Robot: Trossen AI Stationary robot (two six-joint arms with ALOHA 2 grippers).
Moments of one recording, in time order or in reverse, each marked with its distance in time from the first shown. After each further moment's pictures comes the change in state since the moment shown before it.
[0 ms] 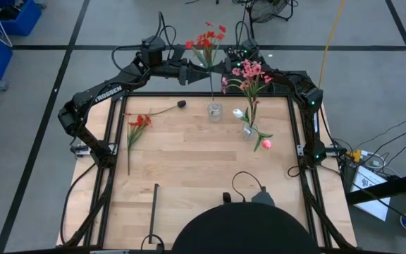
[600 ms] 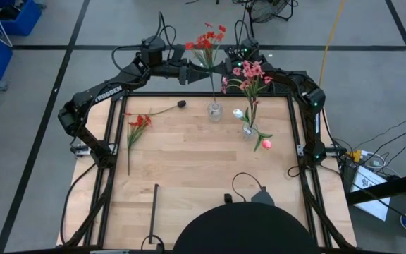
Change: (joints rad) left arm 0.000 0.000 0.000 0.000 0.000 -0.007; right arm 0.006 -0.042 0.000 -0.118 0.007 -0.075
